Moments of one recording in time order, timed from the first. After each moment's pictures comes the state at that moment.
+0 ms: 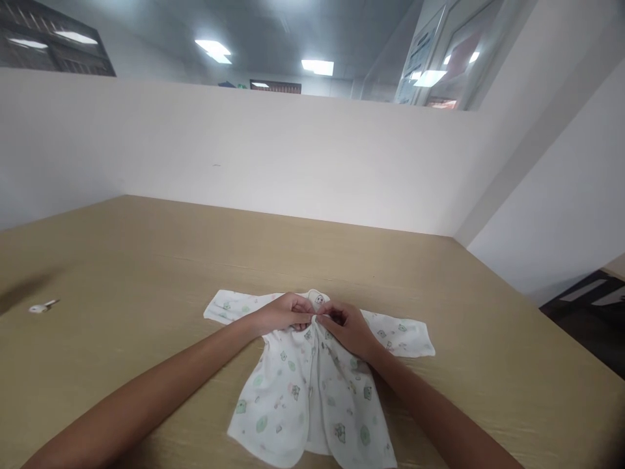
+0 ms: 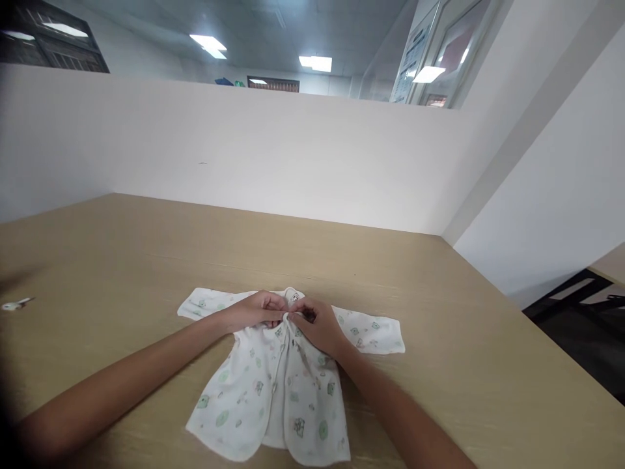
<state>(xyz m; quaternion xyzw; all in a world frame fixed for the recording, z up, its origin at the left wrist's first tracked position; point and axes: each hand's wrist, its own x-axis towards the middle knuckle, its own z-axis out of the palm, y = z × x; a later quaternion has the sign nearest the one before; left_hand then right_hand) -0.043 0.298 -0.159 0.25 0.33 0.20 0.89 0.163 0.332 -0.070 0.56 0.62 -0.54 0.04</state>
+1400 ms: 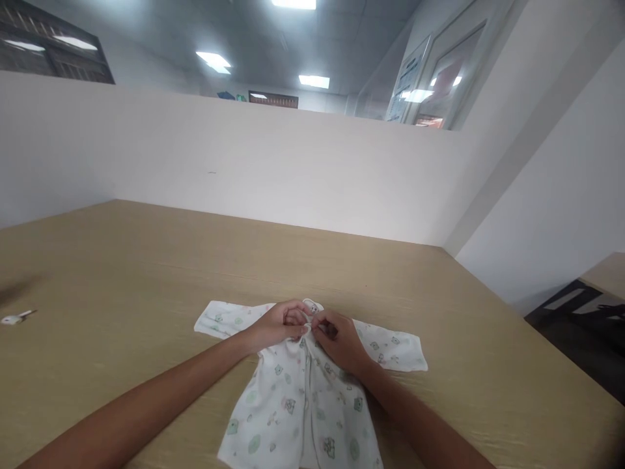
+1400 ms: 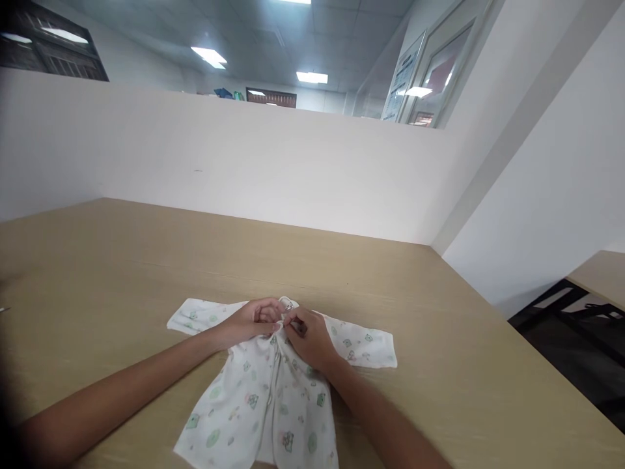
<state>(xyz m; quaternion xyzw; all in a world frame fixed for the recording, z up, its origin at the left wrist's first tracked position) -0.034 0.292 -0.152 0.17 0.34 0.29 0.88 0.161 0.327 -0.074 0.55 0.70 -0.47 -0.01</state>
